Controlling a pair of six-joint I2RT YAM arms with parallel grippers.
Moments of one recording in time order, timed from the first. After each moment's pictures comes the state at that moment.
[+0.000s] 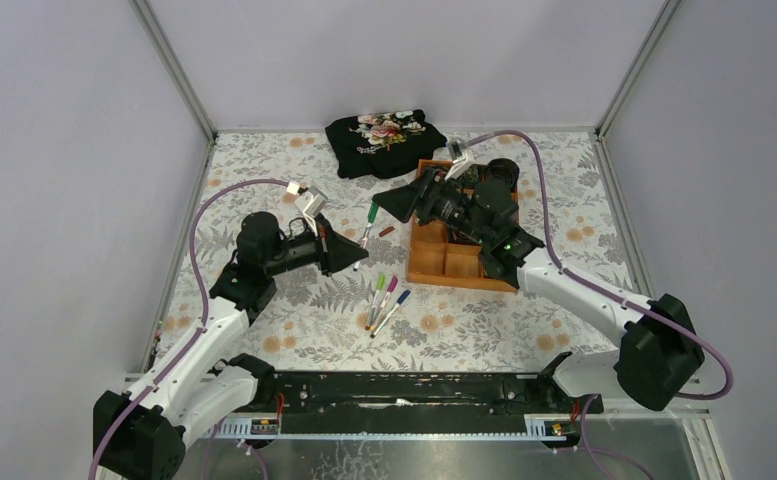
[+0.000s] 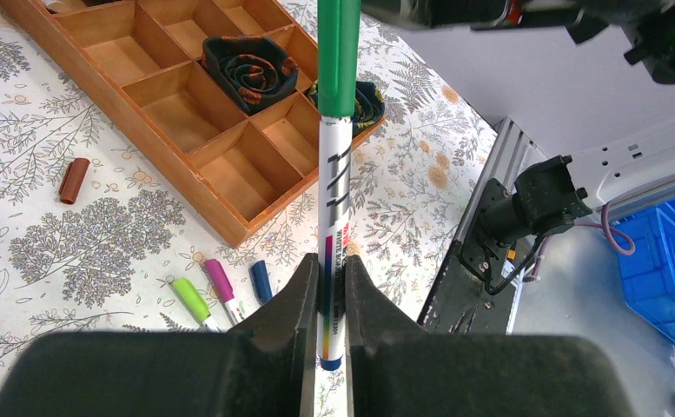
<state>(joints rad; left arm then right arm) -0.37 0.90 0.63 0.07 0.73 -0.37 0.70 1.31 0.91 0.45 -0.24 0.84</state>
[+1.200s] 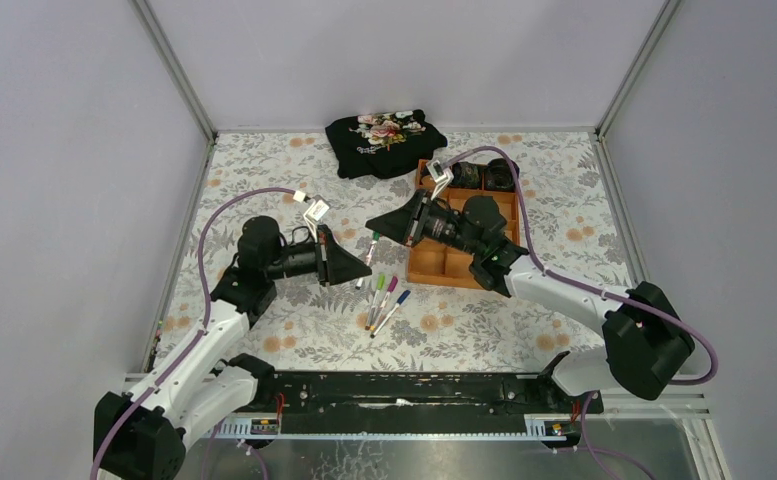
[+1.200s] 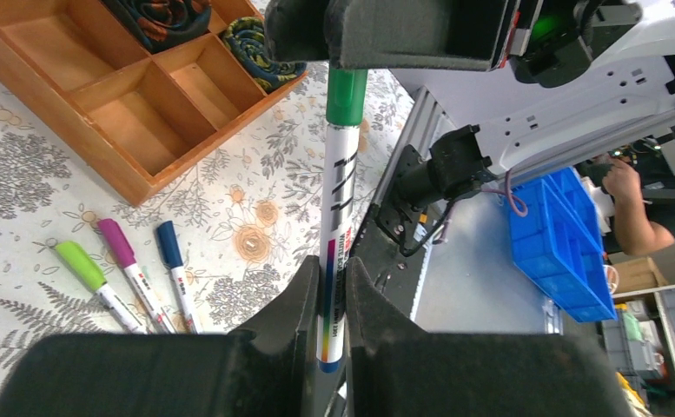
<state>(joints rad) -0.36 0.89 0.60 0.07 0.86 -0.54 0.74 1.40 0.84 0.61 -0.44 0.86</state>
